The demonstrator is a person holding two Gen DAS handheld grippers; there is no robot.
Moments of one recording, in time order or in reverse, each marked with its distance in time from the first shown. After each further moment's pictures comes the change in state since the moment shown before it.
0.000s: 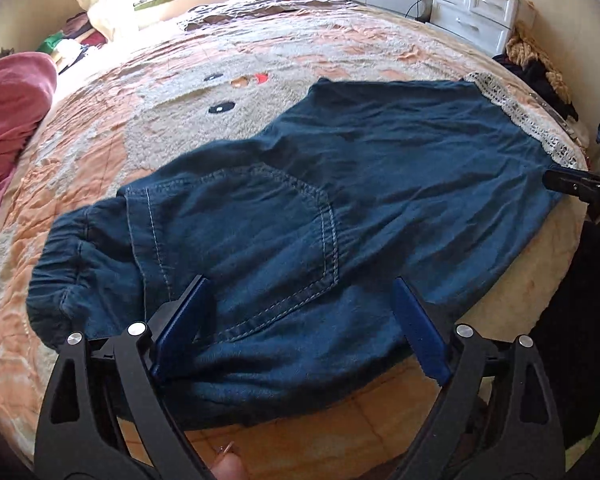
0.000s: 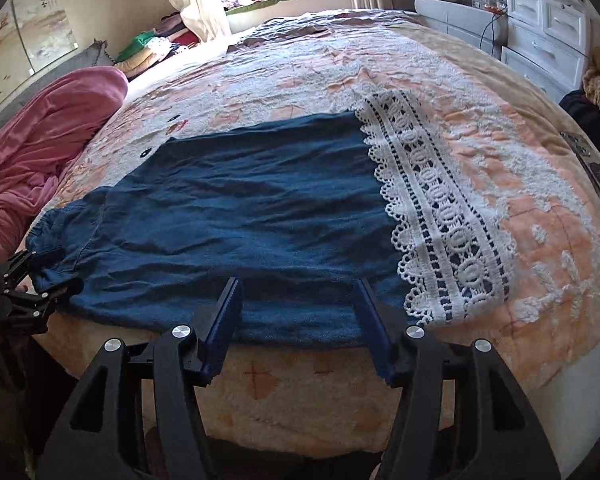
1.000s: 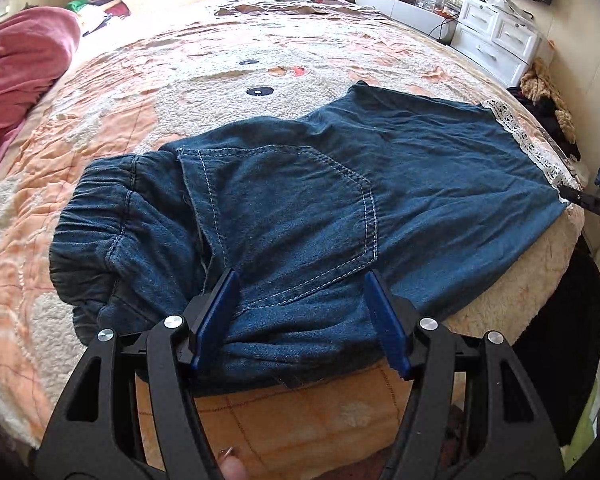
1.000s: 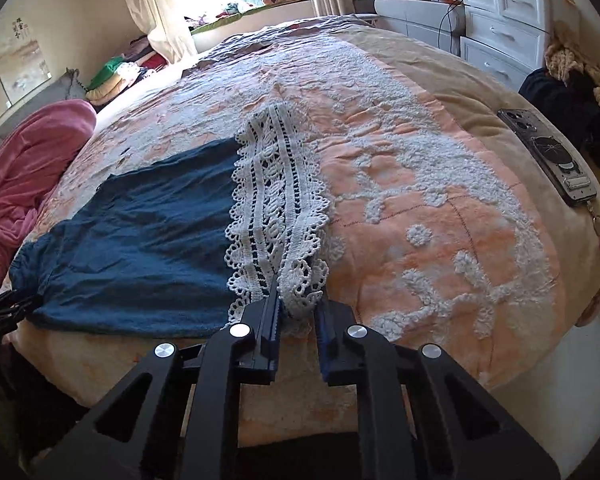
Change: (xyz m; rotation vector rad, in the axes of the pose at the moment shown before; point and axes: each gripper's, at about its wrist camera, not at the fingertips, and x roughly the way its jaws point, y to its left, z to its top) left arm -0.015 0.029 -0.015 -0.128 -0.018 -0.042; right arm -0.024 -0.088 -0.003 0.081 -0.047 -0.054
